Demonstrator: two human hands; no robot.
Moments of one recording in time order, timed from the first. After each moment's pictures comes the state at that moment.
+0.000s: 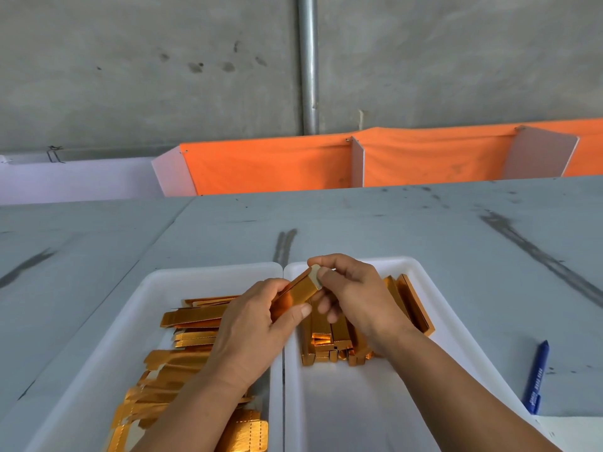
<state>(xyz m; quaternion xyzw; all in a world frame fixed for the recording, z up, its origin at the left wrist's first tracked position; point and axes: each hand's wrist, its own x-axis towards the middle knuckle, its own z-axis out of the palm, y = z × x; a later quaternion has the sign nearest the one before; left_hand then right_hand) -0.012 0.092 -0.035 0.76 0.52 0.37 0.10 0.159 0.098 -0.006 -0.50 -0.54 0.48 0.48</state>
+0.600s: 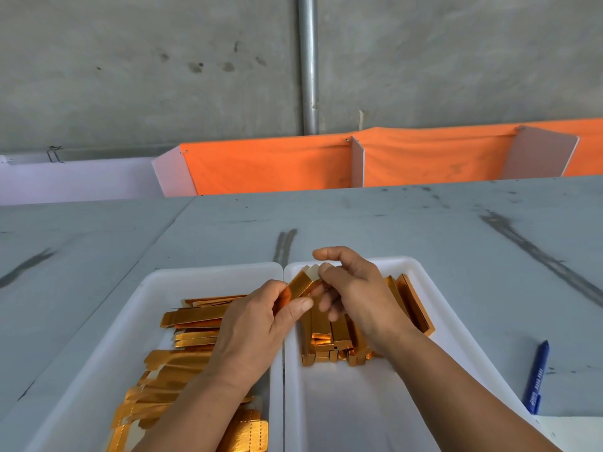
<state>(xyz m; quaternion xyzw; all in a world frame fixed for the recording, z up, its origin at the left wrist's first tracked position) -0.010 0.093 -0.033 0.77 0.52 0.36 0.09 0.162 0.095 -0.006 -0.47 -0.54 0.48 0.51</state>
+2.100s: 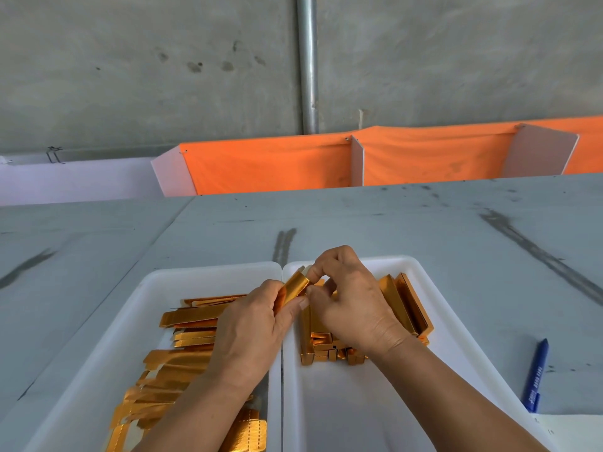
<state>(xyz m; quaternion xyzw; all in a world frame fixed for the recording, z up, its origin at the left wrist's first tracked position) -0.007 0.090 -0.033 0.76 0.55 0.33 0.02 0.155 0.096 -0.016 -0.53 -0.71 0.19 0.43</state>
